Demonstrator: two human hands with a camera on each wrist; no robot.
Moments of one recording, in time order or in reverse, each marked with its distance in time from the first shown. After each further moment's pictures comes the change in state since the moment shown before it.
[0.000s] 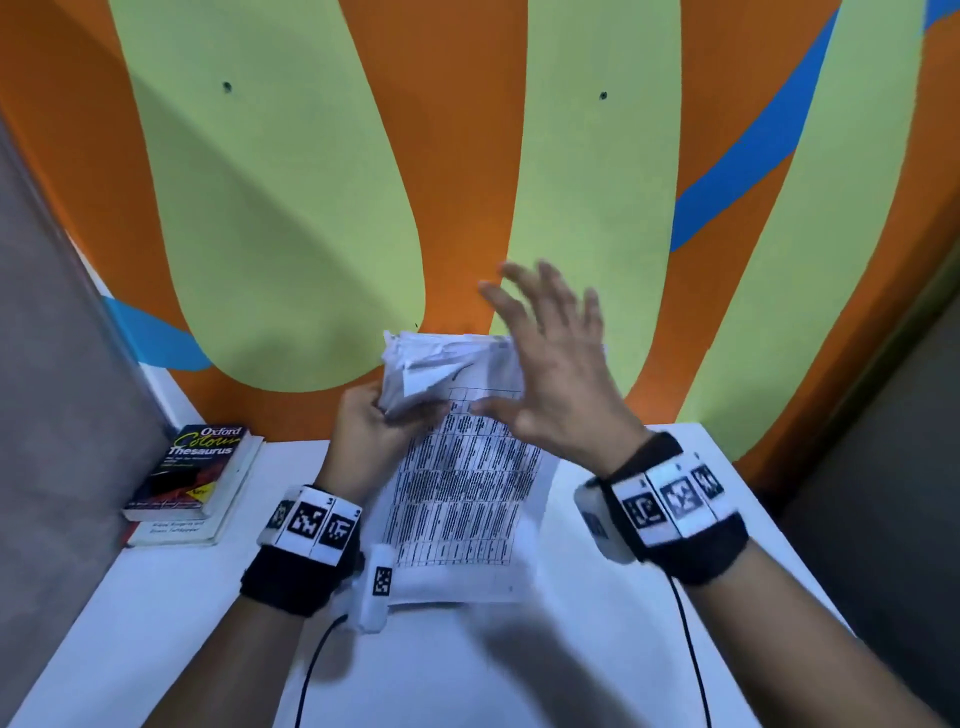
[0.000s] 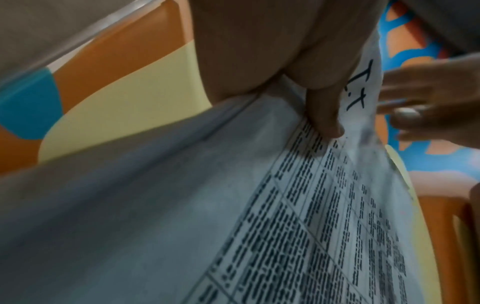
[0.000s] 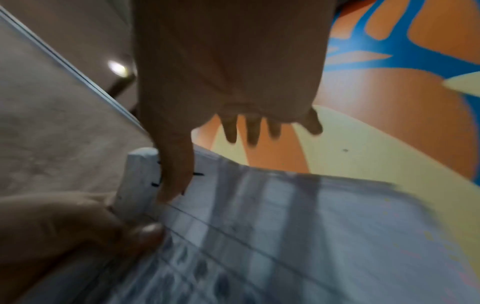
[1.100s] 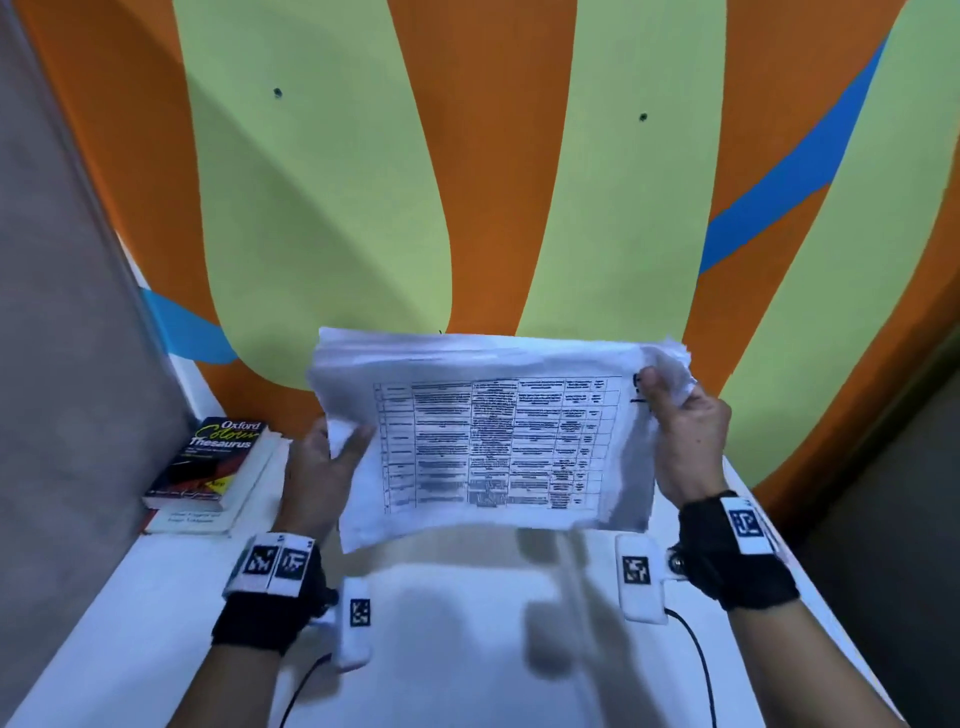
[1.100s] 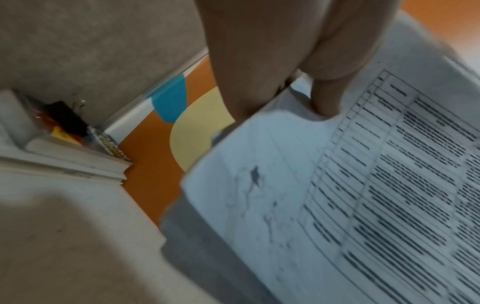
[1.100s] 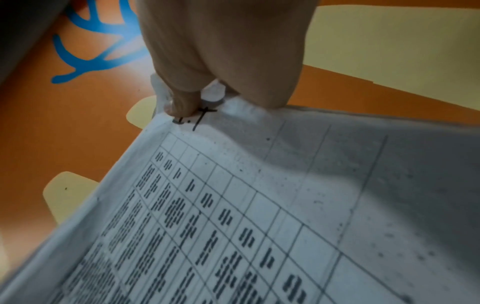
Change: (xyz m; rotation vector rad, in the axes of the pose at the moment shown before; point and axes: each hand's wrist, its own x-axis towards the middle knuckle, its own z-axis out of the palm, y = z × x) left_hand -0.016 -0.053 -0.059 0.201 0.289 -0.068; right_hand -0.042 0.090 0.046 1.181 0.589 0.633
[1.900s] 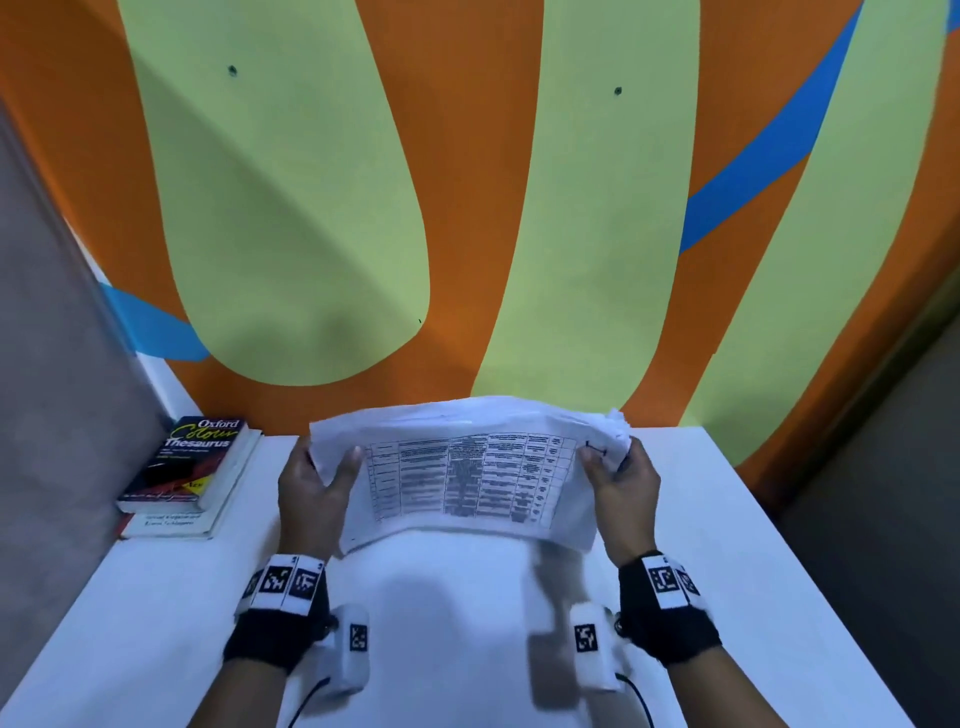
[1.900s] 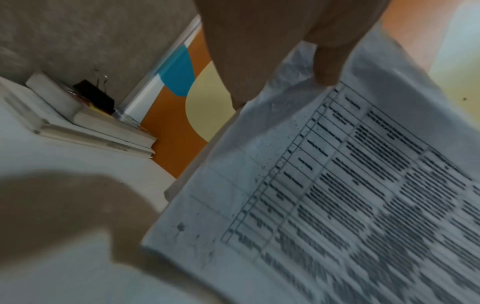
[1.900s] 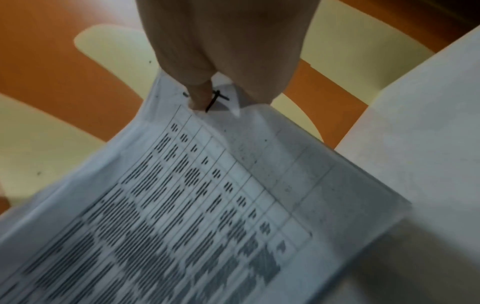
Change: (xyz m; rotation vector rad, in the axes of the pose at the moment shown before) left_hand -0.013 -0.052 0.017 -0.009 0.106 -0.162; right_hand -0.057 0.086 -0.018 -0.302 0.001 0.105
